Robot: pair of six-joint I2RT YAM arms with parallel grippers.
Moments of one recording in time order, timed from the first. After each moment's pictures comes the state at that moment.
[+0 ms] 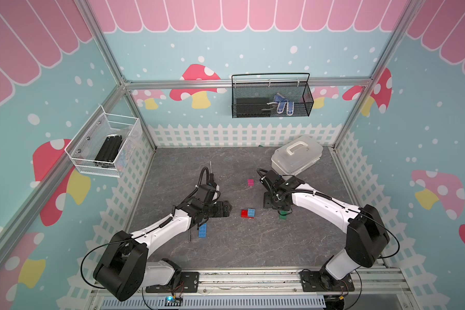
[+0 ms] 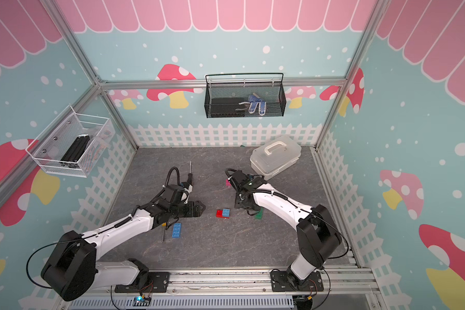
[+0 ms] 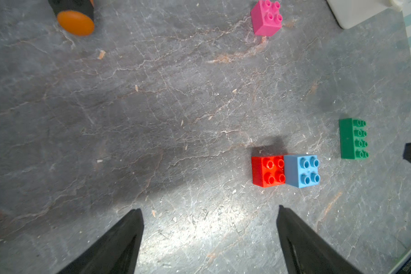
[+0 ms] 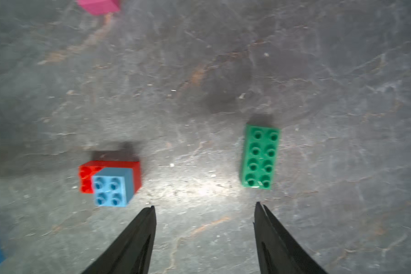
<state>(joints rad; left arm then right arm) -0.50 1.31 0.70 -0.29 0.13 -0.47 0.64 1.60 1.20 -0.93 0.19 0.72</state>
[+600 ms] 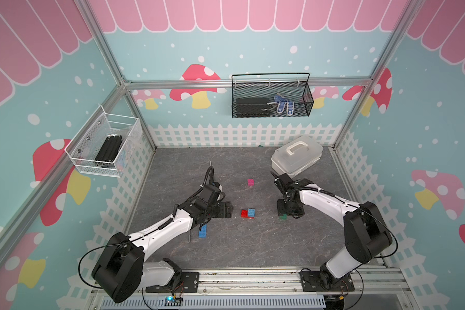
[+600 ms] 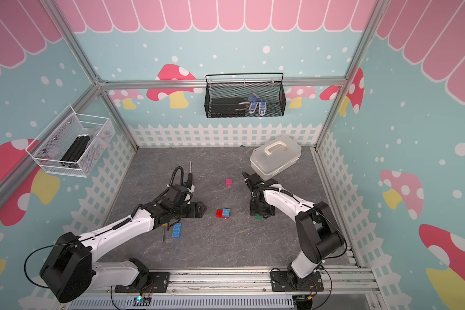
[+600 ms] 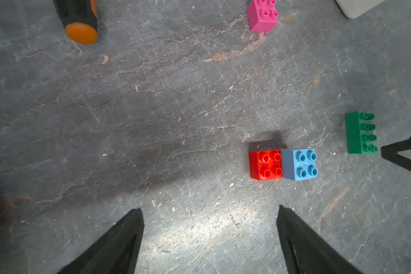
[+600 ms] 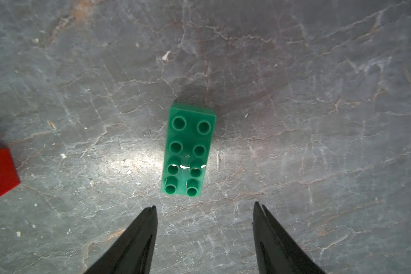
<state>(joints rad) -0.57 1.30 0.75 -0.36 0.04 -0.48 0.49 1.62 1.08 -0.93 0.09 0.48</state>
